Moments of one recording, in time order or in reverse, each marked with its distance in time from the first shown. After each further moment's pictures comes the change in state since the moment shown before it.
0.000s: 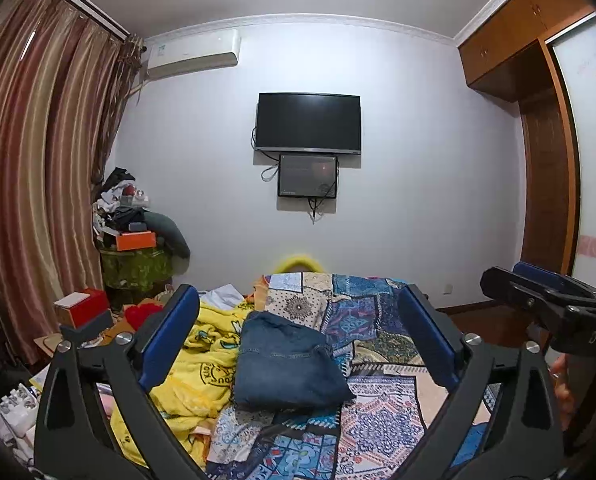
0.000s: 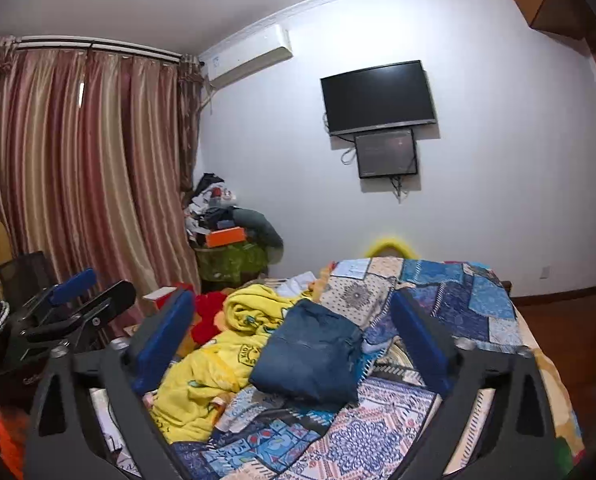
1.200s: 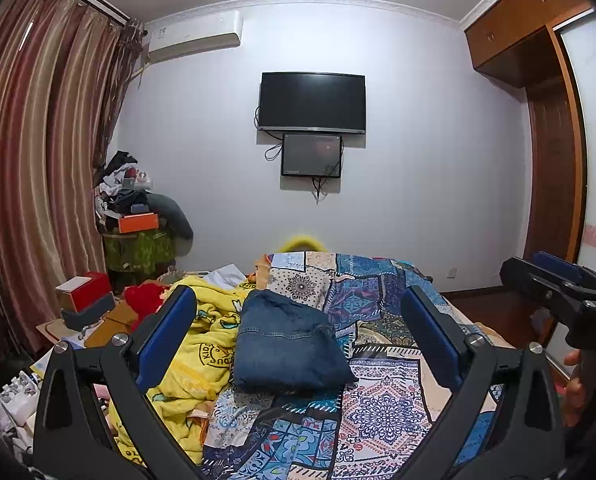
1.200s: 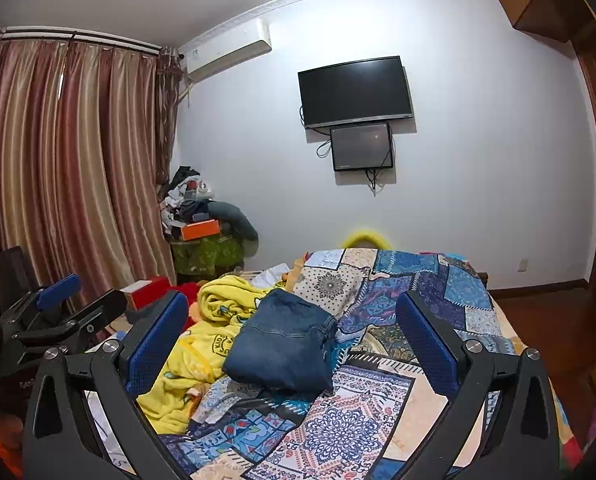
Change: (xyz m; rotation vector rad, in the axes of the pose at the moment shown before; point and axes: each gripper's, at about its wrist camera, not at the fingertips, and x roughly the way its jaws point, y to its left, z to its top) left arm 0.012 -0.003 -0.018 -0.001 0.065 0.017; right arm -0.013 -0.006 -0.006 -0.011 0.029 -0.071
